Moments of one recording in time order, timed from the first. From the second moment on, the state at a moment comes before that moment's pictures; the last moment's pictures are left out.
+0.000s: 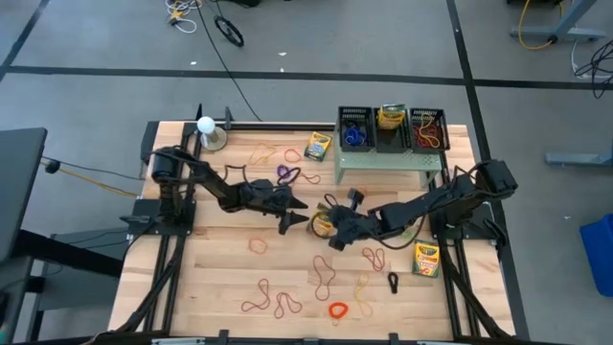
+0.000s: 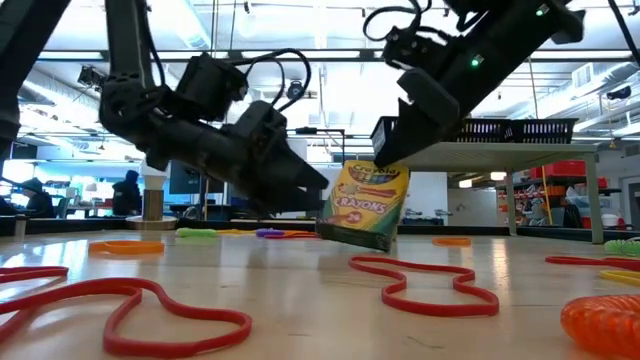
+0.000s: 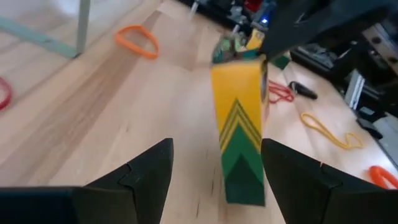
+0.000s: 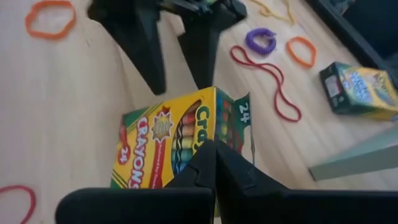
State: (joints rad) left arm 0.07 1.90 0.54 1.07 0.11 -0.38; right arm 0.28 1.64 0.91 -0.14 0.61 0.32
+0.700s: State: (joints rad) left arm 0.01 2.11 0.68 1.25 0.14 -0.29; right arm 0.35 1.64 0.91 -0.11 0.69 0.31
